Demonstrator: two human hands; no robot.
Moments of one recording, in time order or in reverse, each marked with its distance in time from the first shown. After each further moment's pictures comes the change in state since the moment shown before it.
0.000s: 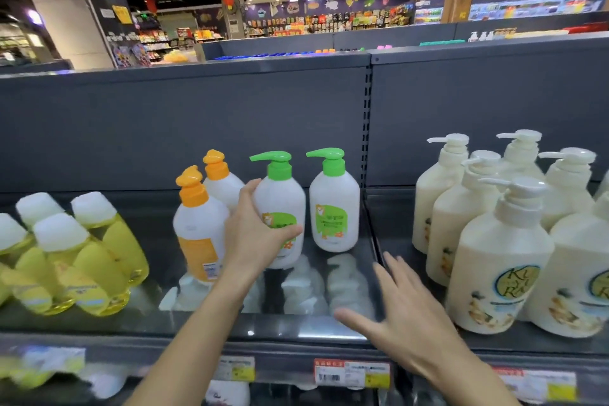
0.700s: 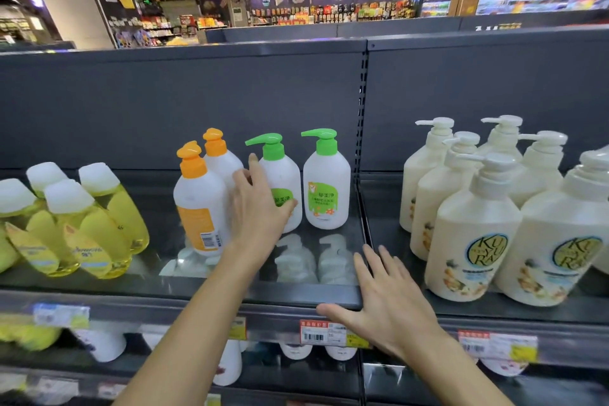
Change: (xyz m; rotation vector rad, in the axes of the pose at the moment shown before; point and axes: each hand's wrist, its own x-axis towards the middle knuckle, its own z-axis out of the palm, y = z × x) left_hand -0.003 -0.002 0.022 0.450 0.078 0.086; right_hand -0.008 0.010 0.024 -0.281 0.009 -0.130
